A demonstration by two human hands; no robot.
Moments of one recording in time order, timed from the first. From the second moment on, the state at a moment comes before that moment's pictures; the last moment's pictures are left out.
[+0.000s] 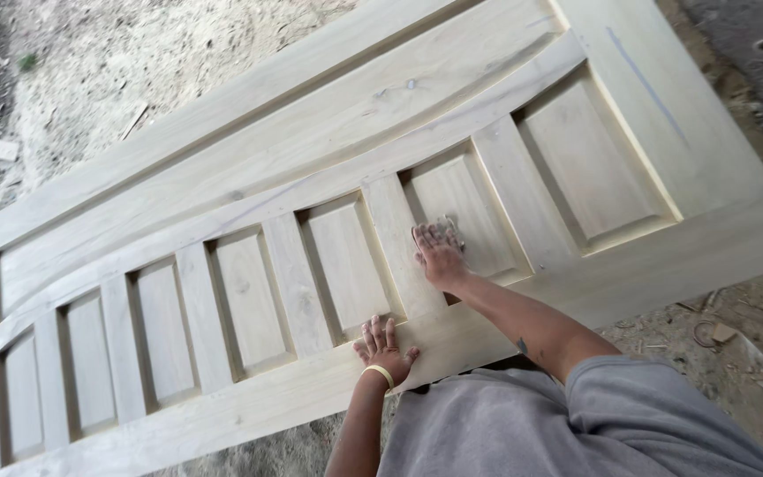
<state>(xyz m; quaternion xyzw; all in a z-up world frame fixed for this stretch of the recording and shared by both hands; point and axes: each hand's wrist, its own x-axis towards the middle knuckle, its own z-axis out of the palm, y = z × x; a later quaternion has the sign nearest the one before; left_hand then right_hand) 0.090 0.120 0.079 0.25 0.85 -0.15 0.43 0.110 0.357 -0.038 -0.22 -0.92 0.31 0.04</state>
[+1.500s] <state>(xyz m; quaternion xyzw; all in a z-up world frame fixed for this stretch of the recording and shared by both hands) 0.082 0.176 0.044 0.42 0.89 0.05 0.18 0.081 0.486 -0.026 -0.13 -0.98 0.13 -0.08</state>
